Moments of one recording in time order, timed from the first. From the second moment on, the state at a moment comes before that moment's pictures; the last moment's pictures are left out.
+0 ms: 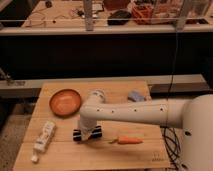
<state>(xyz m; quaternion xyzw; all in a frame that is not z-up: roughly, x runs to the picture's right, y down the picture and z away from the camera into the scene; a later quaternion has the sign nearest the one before) -0.114 0.234 0.769 -0.32 -0.21 -0.13 0.92</state>
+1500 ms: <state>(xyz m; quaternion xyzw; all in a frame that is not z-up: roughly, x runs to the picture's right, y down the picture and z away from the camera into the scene) -0.123 0.168 0.750 -0.31 -0.25 -0.16 0.90</state>
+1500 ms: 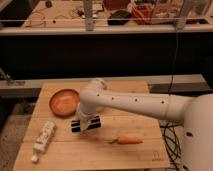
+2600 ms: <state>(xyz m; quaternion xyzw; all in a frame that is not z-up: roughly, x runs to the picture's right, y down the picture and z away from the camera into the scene) -0.138 0.123 0.746 -0.30 -0.29 -0.17 0.89</state>
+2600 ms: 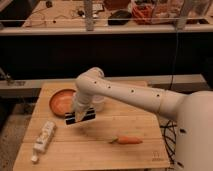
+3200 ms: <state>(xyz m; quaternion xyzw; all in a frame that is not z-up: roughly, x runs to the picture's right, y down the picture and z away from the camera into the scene) -0.130 0.097 0.748 -0.30 -0.30 -0.15 0.89</state>
